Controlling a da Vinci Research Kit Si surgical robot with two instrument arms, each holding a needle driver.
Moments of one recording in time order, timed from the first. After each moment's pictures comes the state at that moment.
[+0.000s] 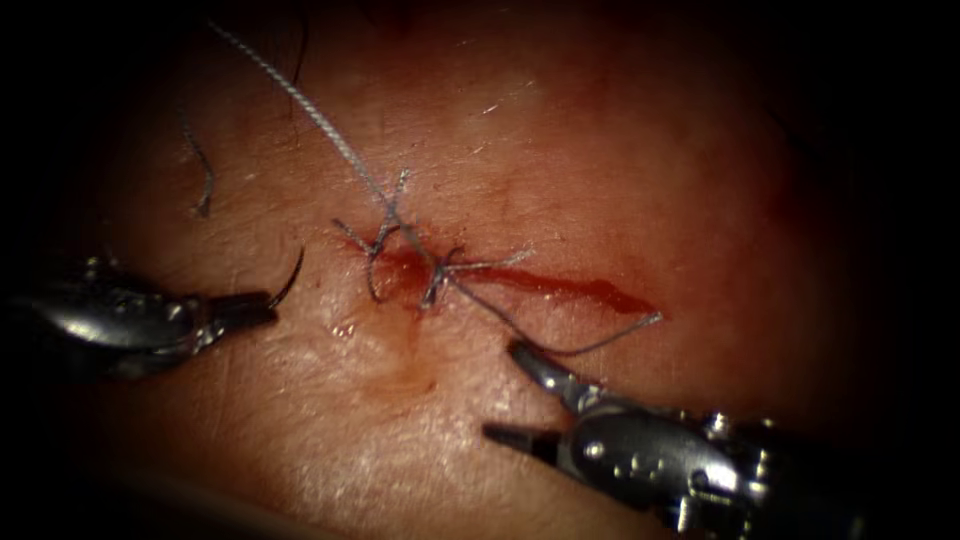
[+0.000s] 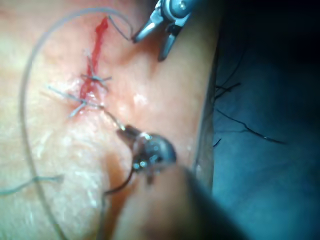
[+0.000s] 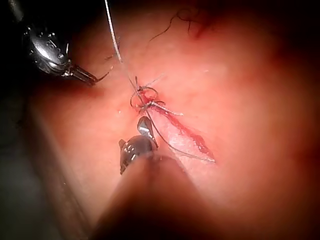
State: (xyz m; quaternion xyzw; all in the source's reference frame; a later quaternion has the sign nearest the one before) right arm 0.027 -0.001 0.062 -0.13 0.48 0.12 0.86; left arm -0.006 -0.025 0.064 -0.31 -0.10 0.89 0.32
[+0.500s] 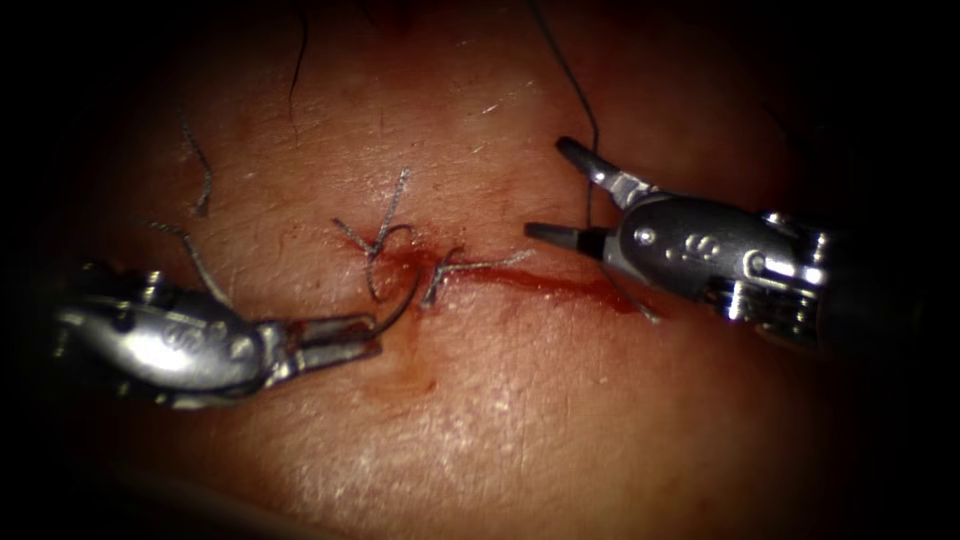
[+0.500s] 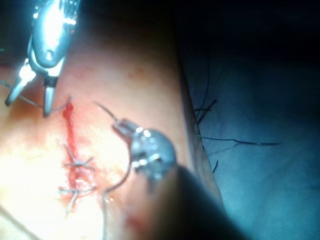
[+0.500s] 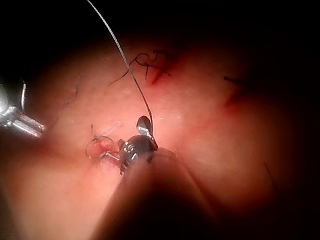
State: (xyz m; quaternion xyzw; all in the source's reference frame) right arm 0.023 0.013 0.063 -0.14 0.43 0.14 0.88; left arm -0.014 -0.024 0.058 -0.42 -0.08 0.89 0.18
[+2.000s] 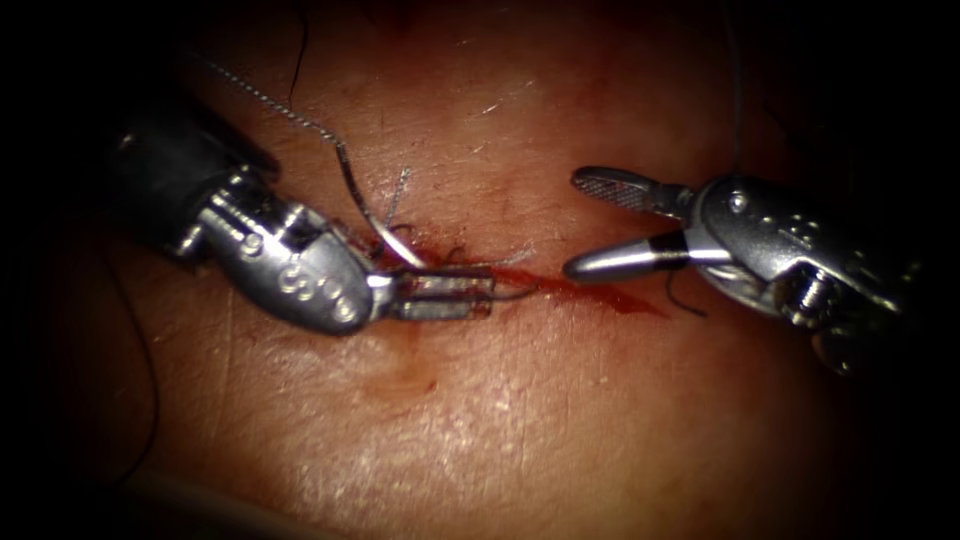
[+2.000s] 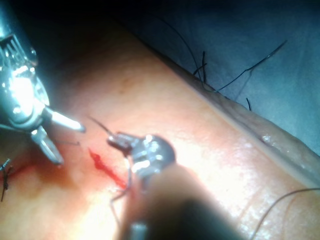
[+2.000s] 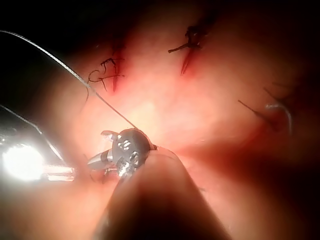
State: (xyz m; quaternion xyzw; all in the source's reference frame) right arm 0.020 0.012 0.061 0.23 0.57 0.22 0.76; left arm -0.017 -0.021 0.063 -0.53 0.02 0.83 -0.17
